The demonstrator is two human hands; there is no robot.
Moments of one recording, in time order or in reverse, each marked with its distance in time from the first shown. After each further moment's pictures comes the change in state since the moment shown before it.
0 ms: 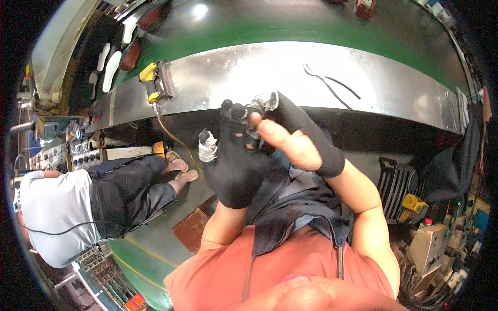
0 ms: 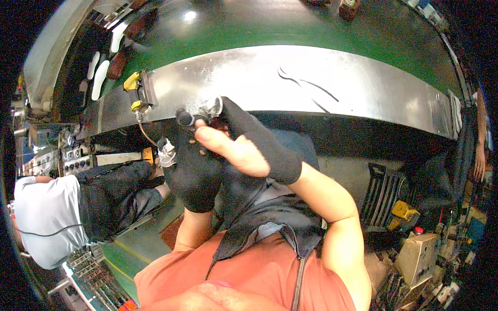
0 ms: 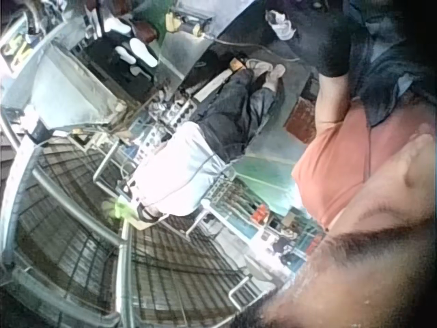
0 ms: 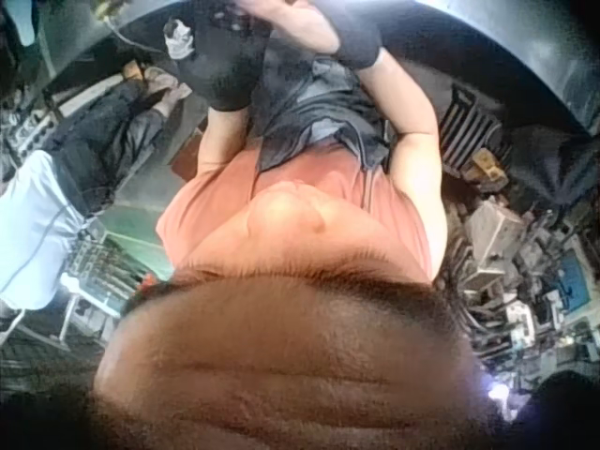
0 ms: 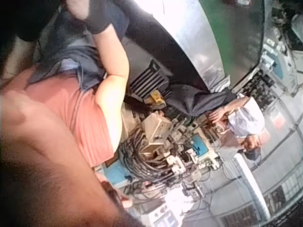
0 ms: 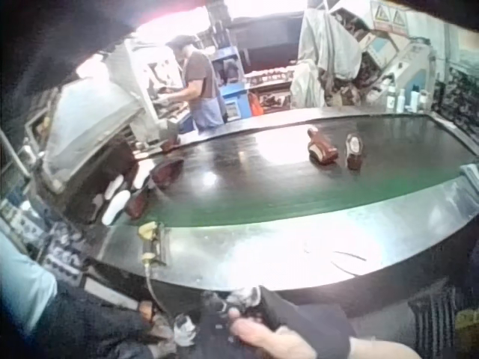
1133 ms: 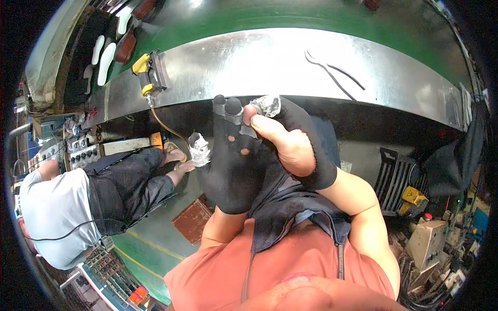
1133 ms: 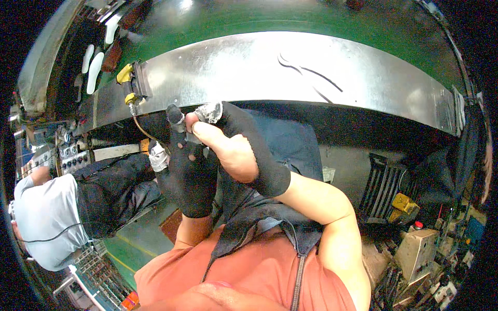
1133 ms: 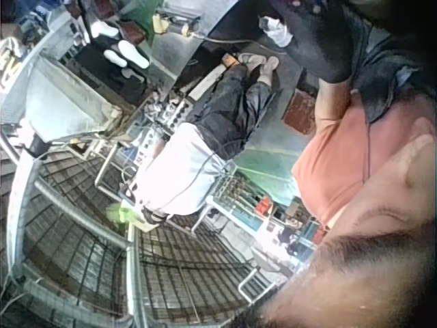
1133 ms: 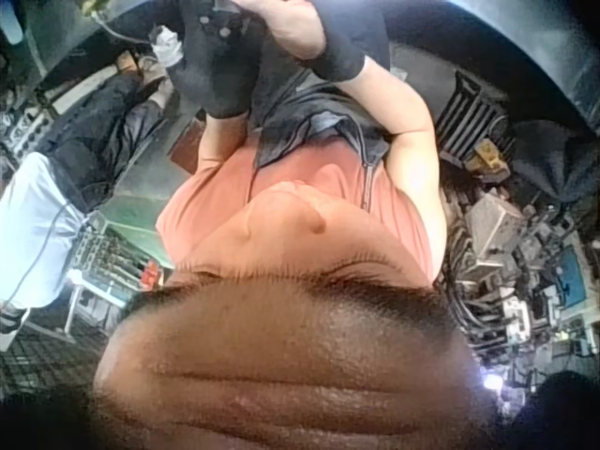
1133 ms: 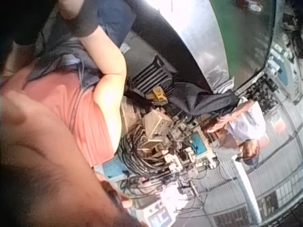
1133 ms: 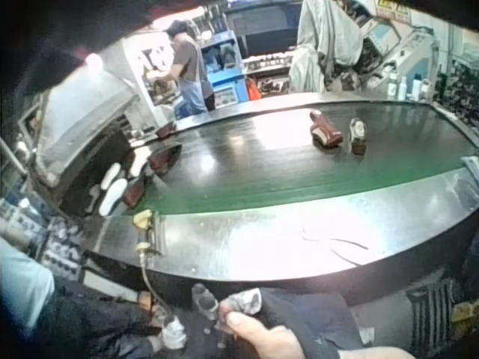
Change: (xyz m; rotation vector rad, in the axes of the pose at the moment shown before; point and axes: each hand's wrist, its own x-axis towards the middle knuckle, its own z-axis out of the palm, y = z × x) left_hand -0.002 0.006 -0.011 -2.942 0.011 -0.588; right_hand -0.007 0.014 0.018 0.236 0.213 0.143
